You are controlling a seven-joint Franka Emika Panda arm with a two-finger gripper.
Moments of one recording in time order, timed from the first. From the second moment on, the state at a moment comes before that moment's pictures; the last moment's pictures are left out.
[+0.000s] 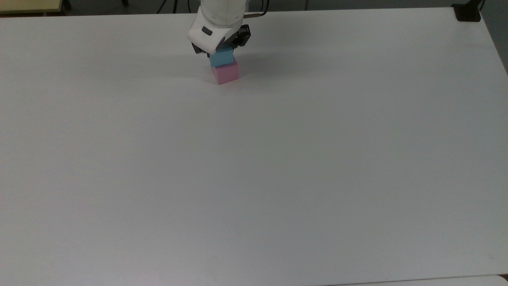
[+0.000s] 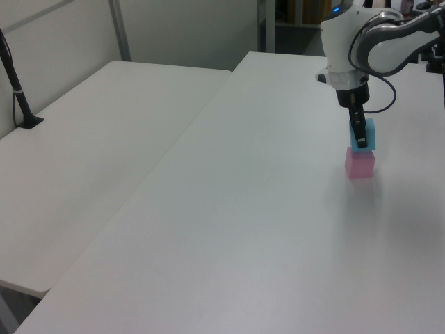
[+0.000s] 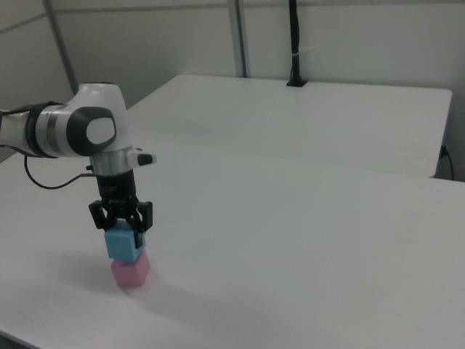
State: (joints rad) arm 0.30 -0.03 -0.19 -2.17 -0.11 1.88 -0.12
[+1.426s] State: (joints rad) arm 0.20 -0.17 -0.17 -1.86 -0.11 1.69 -0.02
